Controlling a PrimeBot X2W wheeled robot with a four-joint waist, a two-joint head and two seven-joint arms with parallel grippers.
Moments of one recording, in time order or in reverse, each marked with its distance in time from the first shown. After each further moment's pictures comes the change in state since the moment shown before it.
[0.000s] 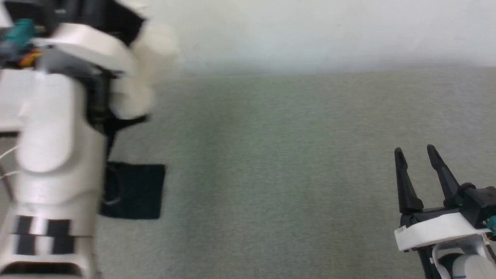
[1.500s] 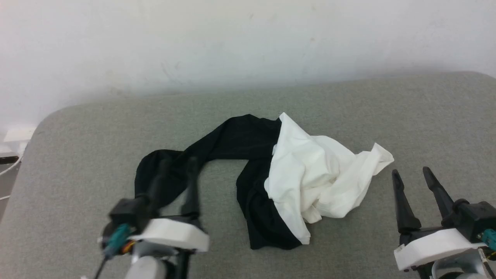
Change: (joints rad) left arm 0.781 -0.187 -0.117 -0.355 -0.119 0.141 -0.124; right arm 0.082 0.000 -0.002 -0.026 0.002 0.000 0.059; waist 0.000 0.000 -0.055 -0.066
